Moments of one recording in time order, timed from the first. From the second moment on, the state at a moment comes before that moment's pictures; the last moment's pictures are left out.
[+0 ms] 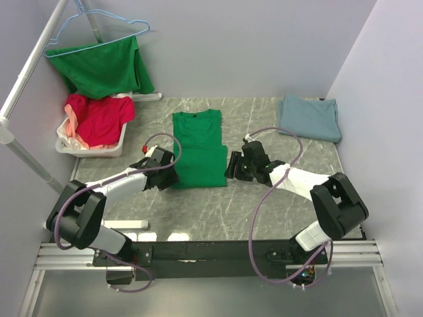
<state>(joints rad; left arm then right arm) -0.50 1.44 0.72 -0.28 -0.15 -0.94 0.54 1.50 0.77 -0.07 -0.08 0.64</state>
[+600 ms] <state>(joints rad) -0.49 1.46 0.69 -0.25 -0.11 -0.94 0.57 1.58 0.76 0.00 -0.15 0.68</state>
